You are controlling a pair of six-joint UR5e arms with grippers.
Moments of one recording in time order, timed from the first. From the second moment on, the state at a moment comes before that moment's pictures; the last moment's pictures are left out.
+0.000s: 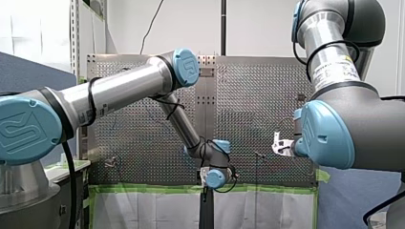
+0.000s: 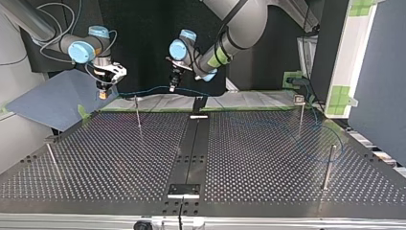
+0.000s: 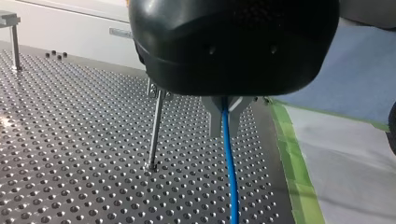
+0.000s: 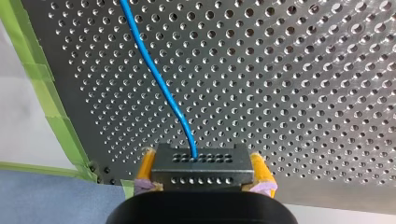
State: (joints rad) left arm -0.76 -2.72 -1.32 -2.39 -1.93 -1.74; right arm 1.69 -0.84 1.80 -0.73 1.49 1.63
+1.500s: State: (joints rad) left arm -0.77 -2.73 -1.24 -2.32 -1.89 -1.79; right arm 1.66 -0.84 1.80 -0.71 1.55 1.62
